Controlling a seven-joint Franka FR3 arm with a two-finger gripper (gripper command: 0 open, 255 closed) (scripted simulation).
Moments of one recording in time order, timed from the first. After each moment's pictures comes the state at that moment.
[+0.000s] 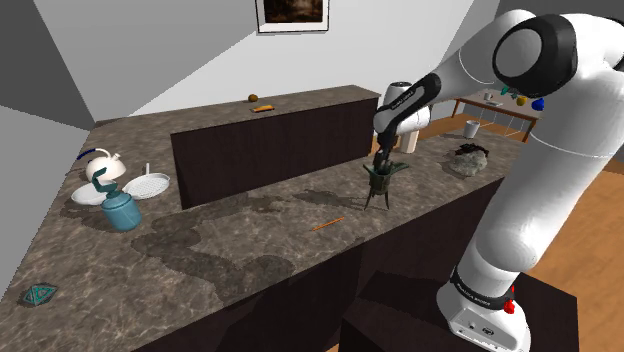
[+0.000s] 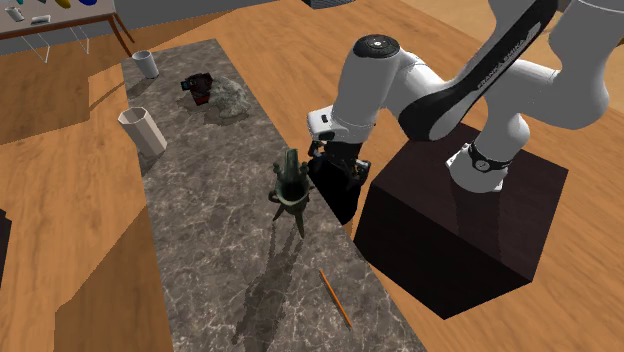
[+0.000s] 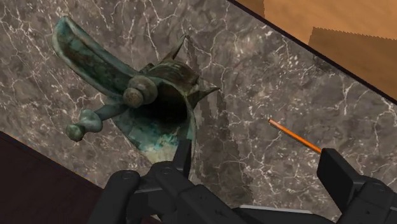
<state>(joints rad) -0.04 -0.04 -0.53 -2.41 -0.08 2.52 -0.63</state>
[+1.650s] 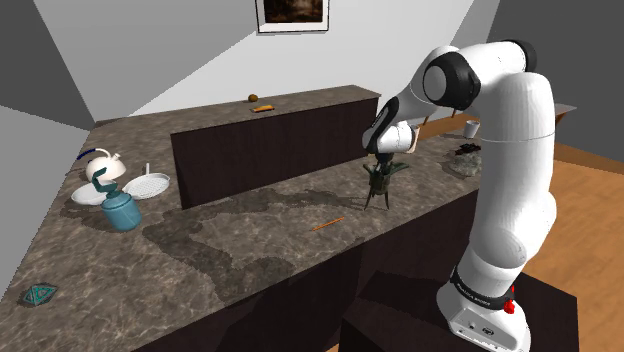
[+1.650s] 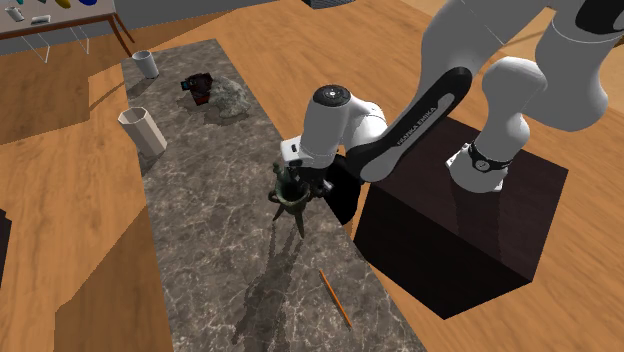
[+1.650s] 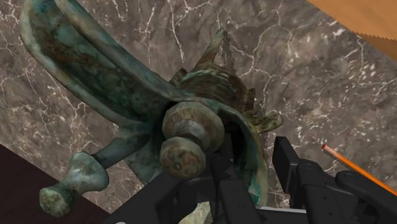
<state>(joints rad) -0.17 0.36 -0.45 -2.25 0.25 2.72 -0.96</state>
